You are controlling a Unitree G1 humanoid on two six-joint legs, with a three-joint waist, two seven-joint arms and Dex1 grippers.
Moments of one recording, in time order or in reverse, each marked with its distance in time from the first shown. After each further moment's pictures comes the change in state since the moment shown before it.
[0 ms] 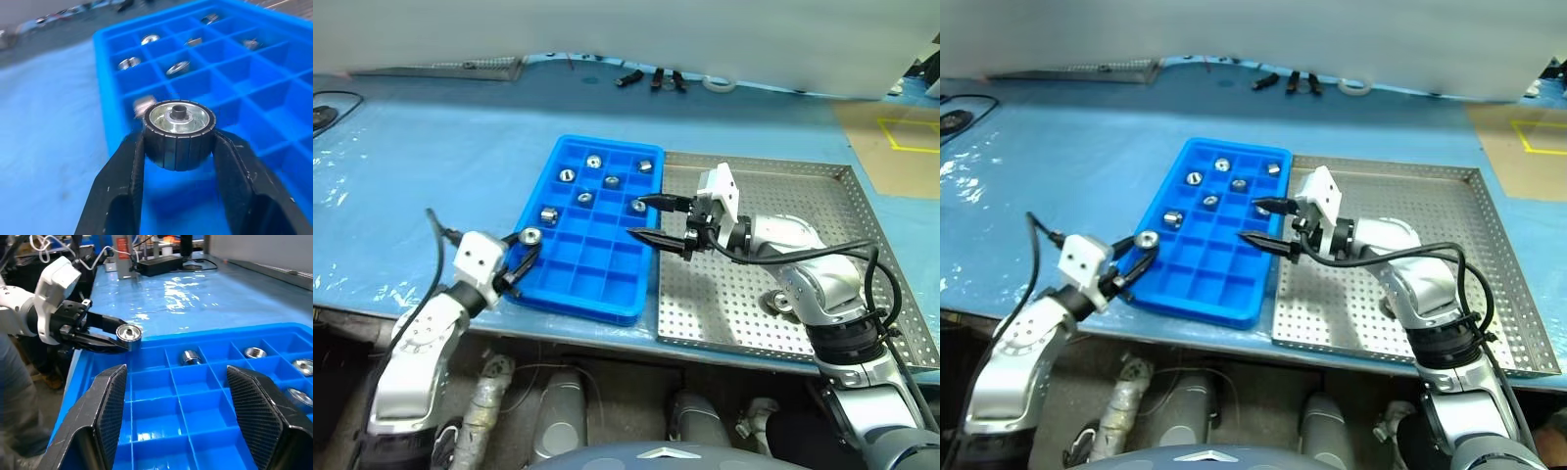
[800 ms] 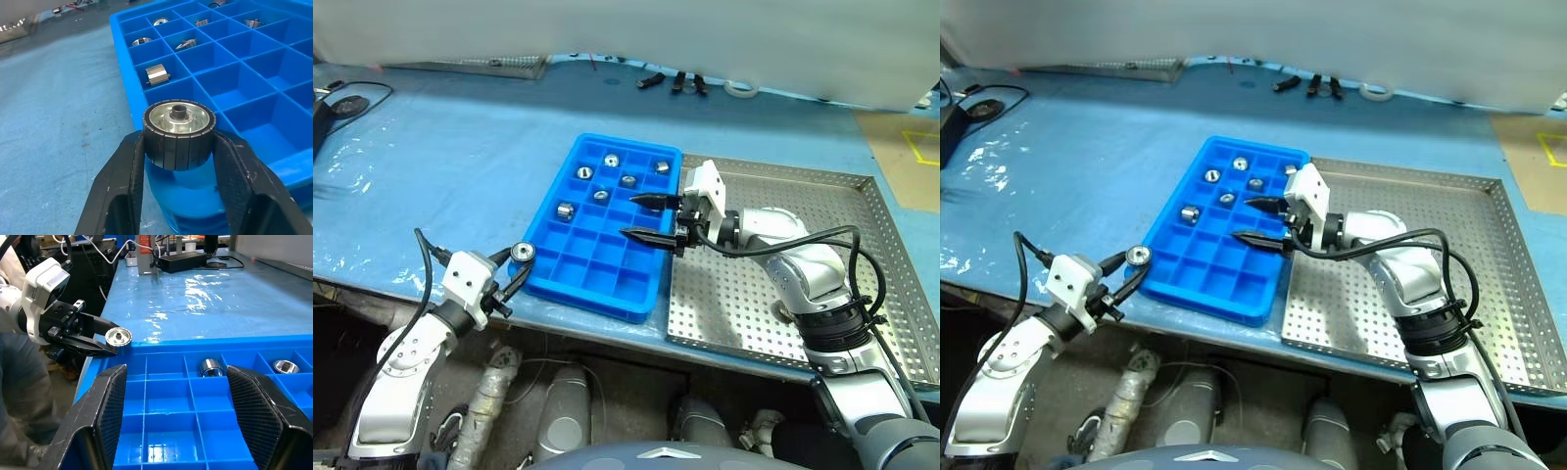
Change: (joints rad) left arm 0.016 0.052 -0.047 0.099 -0.043 -0.147 -0.045; right arm -0.028 0.025 0.014 0.039 -0.046 -0.002 0.009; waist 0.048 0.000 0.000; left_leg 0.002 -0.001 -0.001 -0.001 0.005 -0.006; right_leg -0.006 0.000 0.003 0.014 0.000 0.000
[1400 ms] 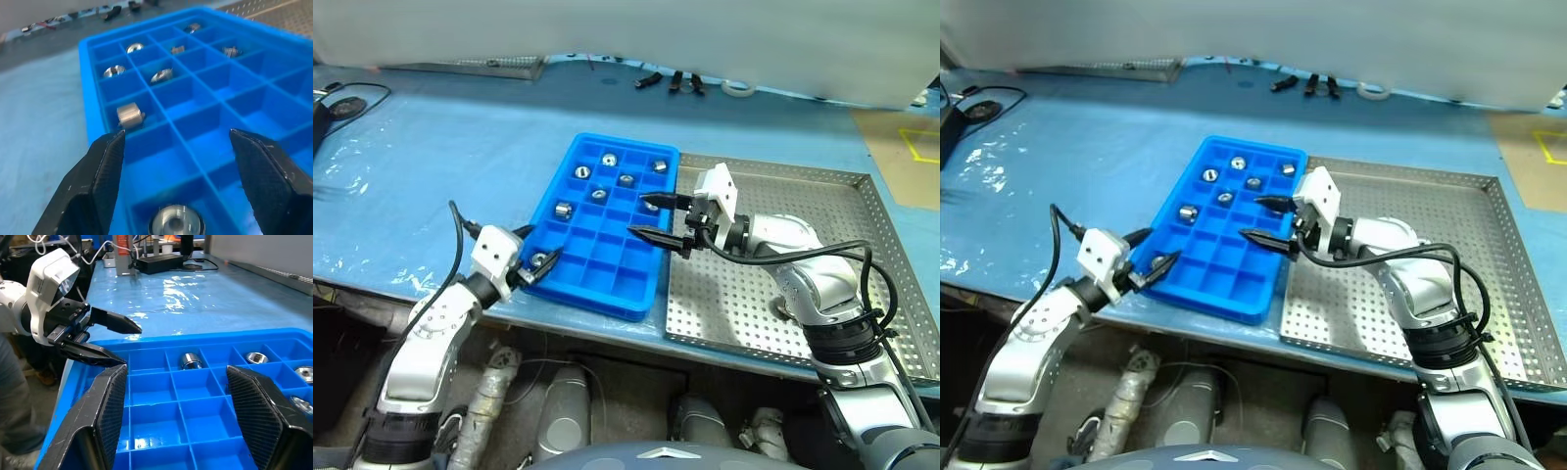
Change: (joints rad) left arm -0.302 -0.023 -0.145 0.074 -0.007 0.134 0.021; right arm 0.062 -0.017 -0.051 -0.073 -0.006 0.001 -0.088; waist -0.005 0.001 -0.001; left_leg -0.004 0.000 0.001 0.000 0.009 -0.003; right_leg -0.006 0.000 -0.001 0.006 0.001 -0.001
